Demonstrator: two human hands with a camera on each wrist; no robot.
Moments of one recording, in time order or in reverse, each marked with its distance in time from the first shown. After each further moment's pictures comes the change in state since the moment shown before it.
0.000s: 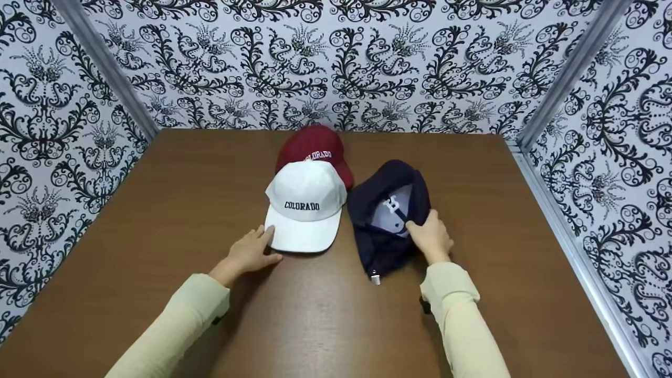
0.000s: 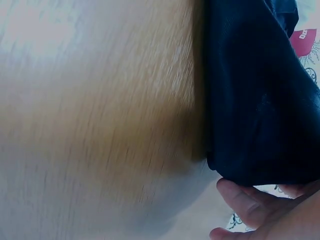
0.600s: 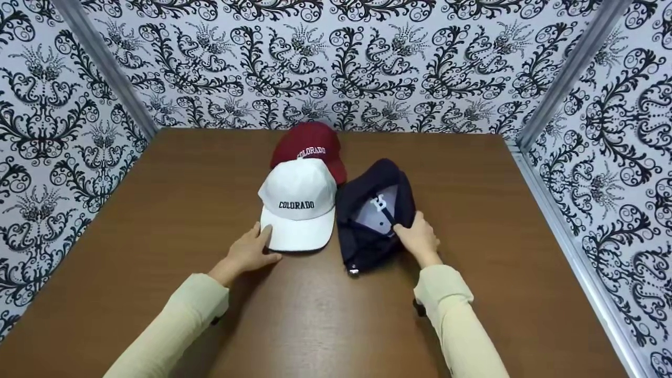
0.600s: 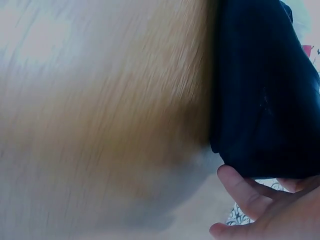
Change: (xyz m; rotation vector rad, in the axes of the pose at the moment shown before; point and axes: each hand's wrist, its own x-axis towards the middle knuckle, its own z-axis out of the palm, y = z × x) left_hand 0.002 -0.005 0.006 -0.083 0.020 -0.004; right_hand -0.005 -0.011 0.015 0.060 -0.008 -0.150
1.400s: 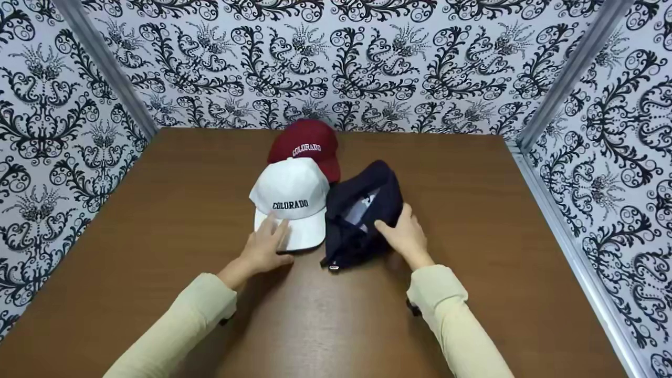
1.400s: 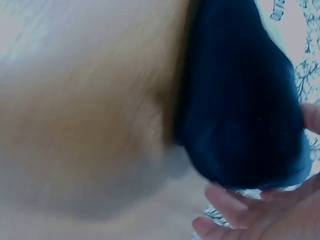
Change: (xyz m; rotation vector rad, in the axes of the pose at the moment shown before) left_hand -0.004 0.032 -0.006 -0.022 0.086 0.158; right_hand -0.009 -0.031 0.002 0.010 -0.092 -0.061
